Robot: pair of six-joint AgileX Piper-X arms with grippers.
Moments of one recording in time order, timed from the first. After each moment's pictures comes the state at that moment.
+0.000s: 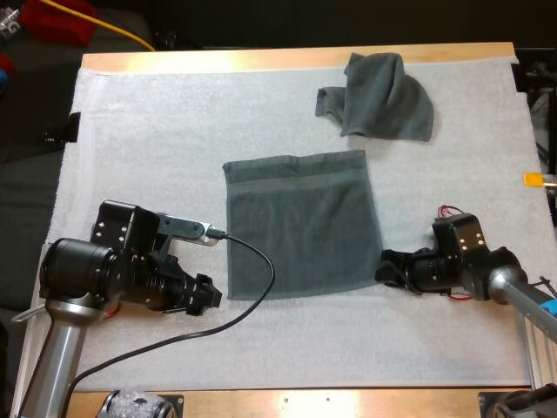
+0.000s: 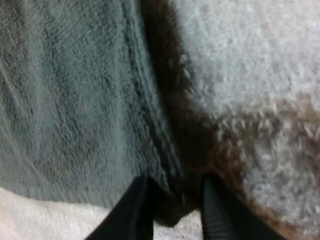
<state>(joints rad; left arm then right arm) -0.20 0.97 -1.03 1.50 0.33 -1.75 0.33 1.44 -0.51 0.30 -0.58 -1.17</state>
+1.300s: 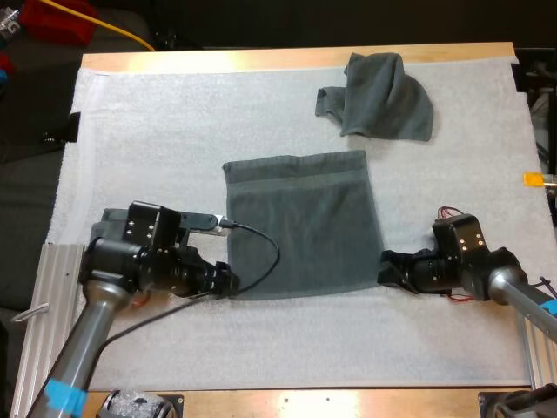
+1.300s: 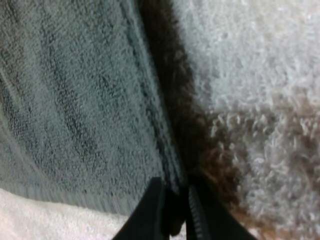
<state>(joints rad) -0.20 1.09 -0.79 1.10 0.42 -1.84 0.33 1.44 -0.51 0.30 -0.58 -1.17</state>
